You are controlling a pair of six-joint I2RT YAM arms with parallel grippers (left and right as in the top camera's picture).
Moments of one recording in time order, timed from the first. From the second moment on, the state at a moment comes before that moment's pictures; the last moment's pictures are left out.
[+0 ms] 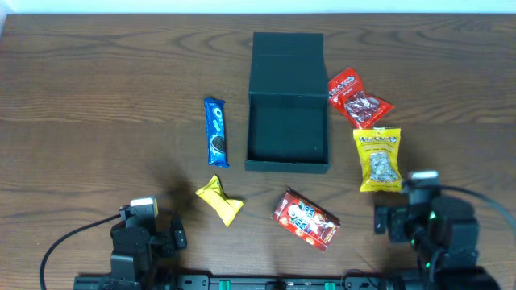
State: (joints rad) left arm -0.14 0.01 0.34 -1.05 -0.14 -0.19; right arm 0.07 0.44 0.62 -0.95 0.03 -0.03
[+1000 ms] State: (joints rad) left arm -0.14 0.01 0.34 -1.05 -0.14 -0.19; right arm 0.07 1.06 1.02 -0.94 -0.05 0.09
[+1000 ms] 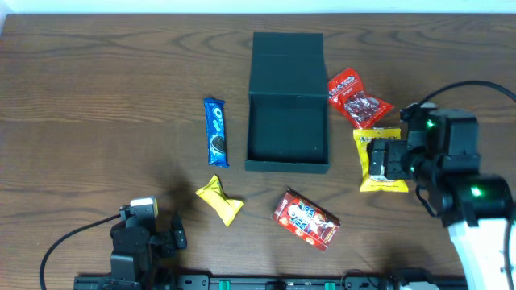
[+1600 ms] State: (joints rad) left arm -0.14 0.01 0.34 -1.05 -0.14 -0.19; right arm 0.07 1.65 1.44 -1.01 -0.05 -0.29
